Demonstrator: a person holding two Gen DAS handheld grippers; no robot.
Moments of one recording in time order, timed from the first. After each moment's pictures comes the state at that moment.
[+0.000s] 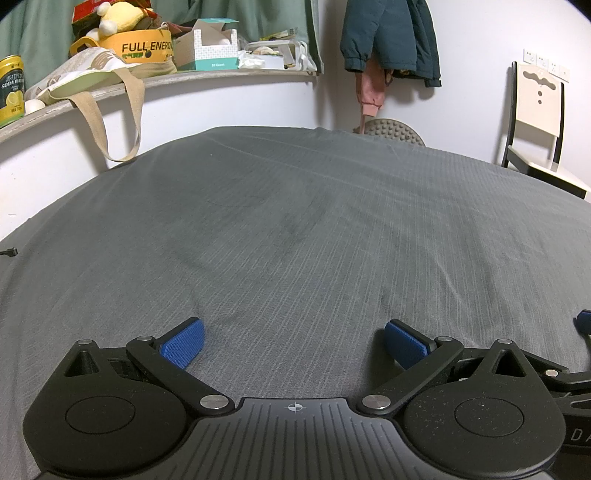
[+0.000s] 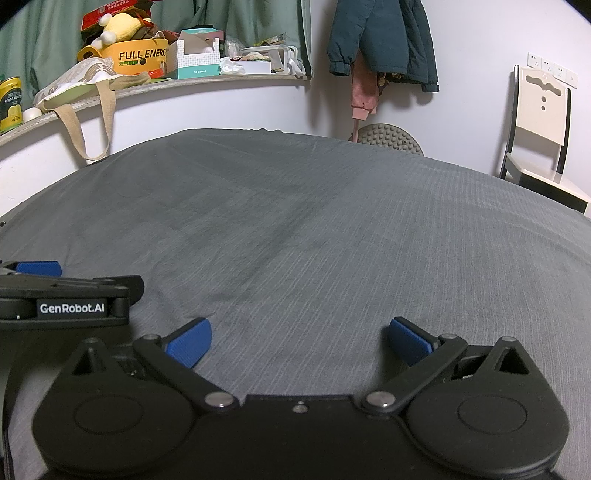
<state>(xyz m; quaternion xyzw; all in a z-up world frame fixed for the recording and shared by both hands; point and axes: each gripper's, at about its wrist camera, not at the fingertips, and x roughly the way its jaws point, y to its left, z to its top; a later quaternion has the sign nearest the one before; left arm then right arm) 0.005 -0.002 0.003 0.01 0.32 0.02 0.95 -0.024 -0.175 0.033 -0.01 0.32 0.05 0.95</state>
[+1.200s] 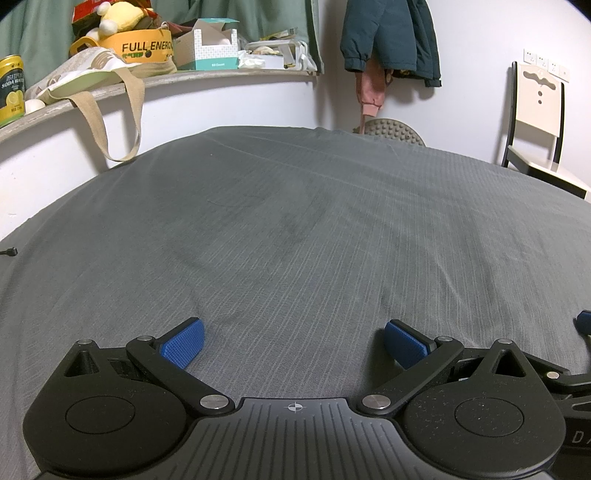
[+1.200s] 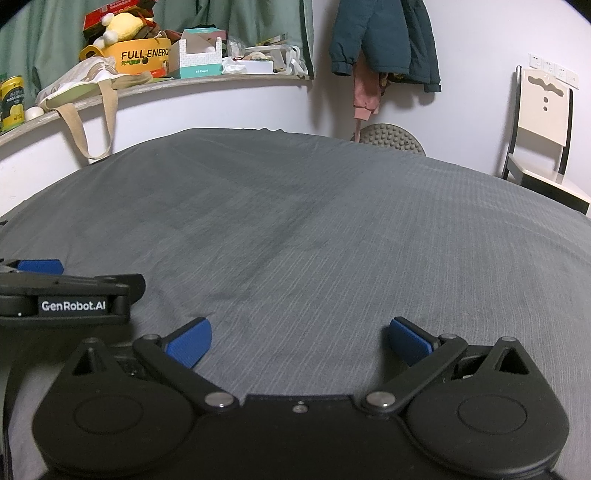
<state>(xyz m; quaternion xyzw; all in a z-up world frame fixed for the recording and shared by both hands) 0.005 -0.003 0.003 0.01 0.32 0.02 0.95 -0.027 -0.177 0.030 -0.01 0.32 0.06 0.95</state>
